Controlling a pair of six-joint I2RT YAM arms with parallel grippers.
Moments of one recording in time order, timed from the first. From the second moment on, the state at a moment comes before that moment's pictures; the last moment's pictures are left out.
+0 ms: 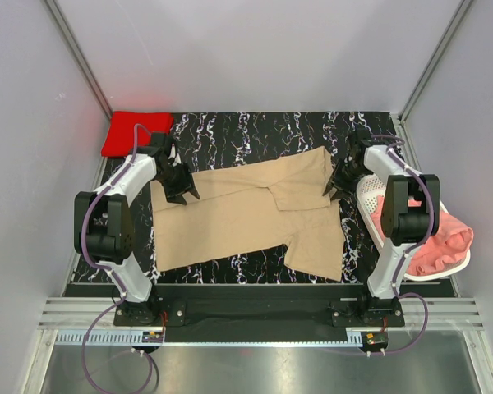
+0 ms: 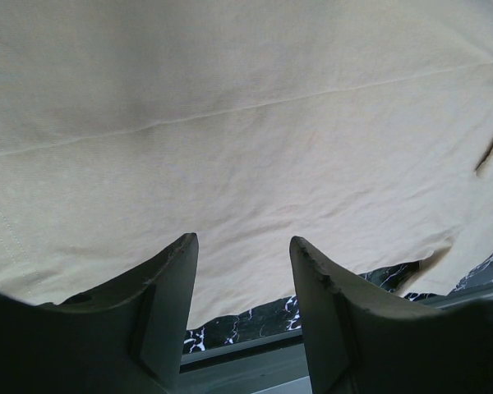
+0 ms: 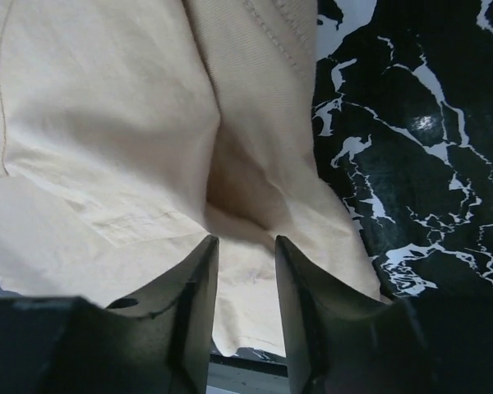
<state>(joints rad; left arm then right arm) -0.11 1.74 1.30 -0.84 0.29 -0.44 0.03 1.92 1.40 -0.82 -0.27 0.52</state>
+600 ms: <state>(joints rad) 0.04 1.85 1.42 -0.87 0.21 -0.47 0.08 2.22 2.06 -0.84 -0.02 0.48</state>
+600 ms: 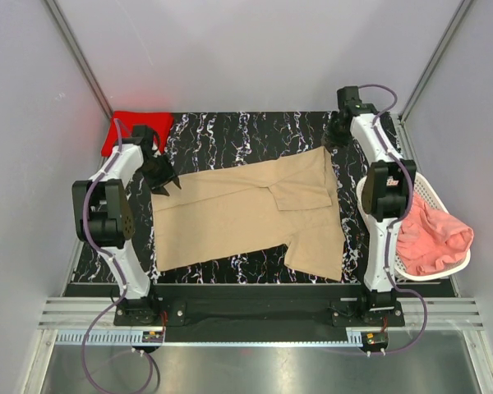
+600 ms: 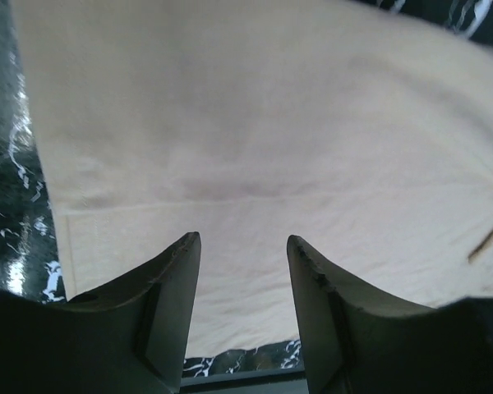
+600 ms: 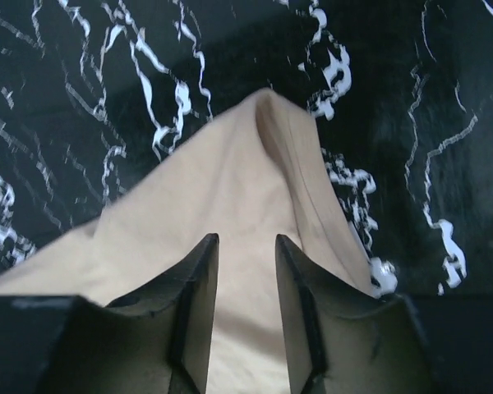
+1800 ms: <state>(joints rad) 0.10 2.09 1.72 -1.01 0.09 -0.43 0.09 2.68 2.57 -0.90 0.10 0.47</state>
